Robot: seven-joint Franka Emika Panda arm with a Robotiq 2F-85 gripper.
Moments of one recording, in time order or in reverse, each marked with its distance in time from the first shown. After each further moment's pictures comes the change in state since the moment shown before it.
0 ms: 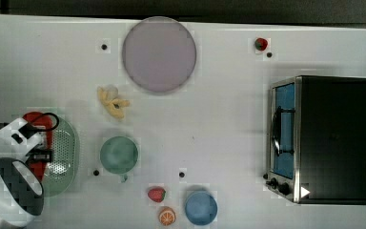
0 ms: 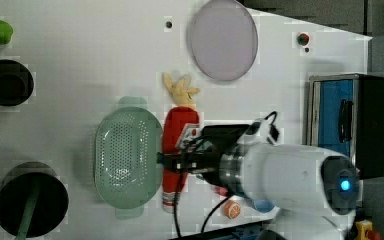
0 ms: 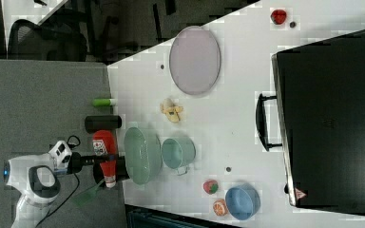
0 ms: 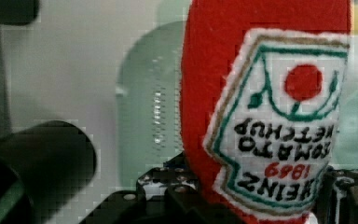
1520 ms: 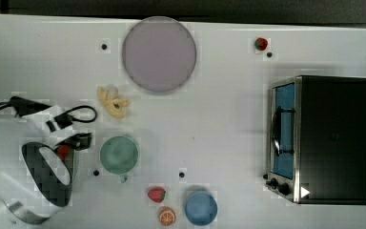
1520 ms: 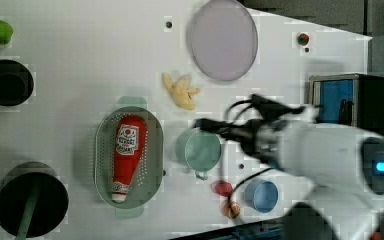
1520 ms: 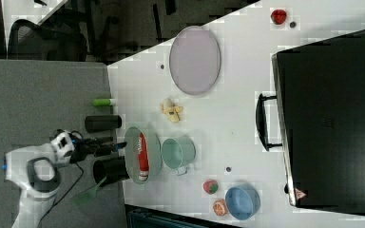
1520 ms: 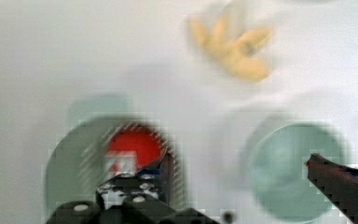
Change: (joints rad) arm -0.107 -0.097 -0.051 -0.014 -0.134 -0.064 0.212
